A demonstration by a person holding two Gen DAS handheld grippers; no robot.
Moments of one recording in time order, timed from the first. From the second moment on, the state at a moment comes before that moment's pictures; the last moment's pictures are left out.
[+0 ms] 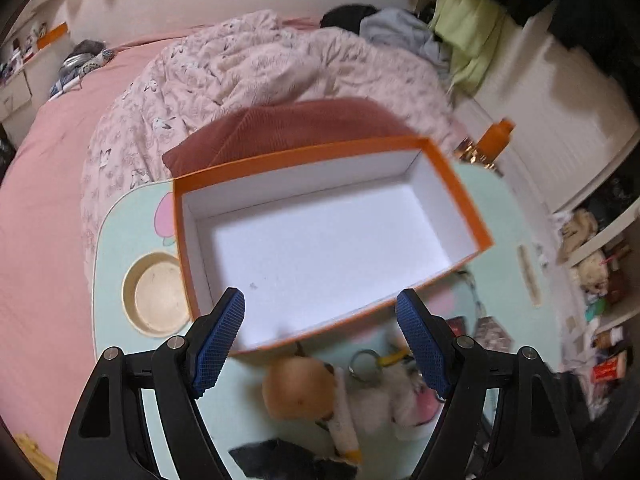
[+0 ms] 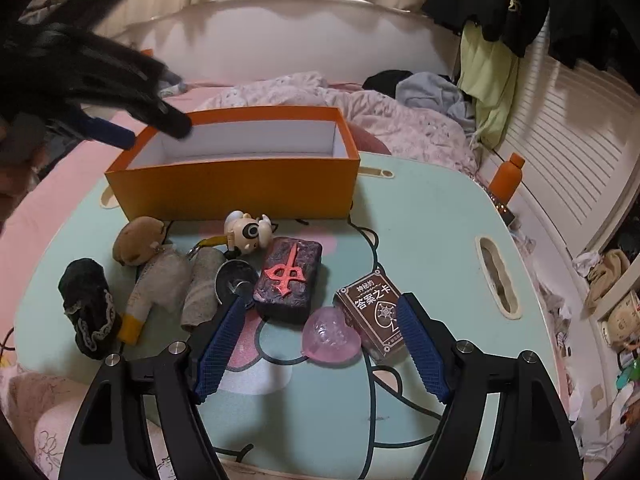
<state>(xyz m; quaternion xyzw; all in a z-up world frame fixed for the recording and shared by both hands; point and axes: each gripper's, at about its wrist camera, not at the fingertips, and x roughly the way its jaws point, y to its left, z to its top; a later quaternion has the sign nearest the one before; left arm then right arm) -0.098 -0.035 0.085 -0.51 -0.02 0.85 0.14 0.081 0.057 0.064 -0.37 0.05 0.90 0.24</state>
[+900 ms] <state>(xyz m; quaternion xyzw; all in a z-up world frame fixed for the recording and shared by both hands) -0.102 -0.026 0.072 -0.51 0.01 0.85 0.12 0.076 0.054 0.061 -0.37 0.06 0.89 0.24</state>
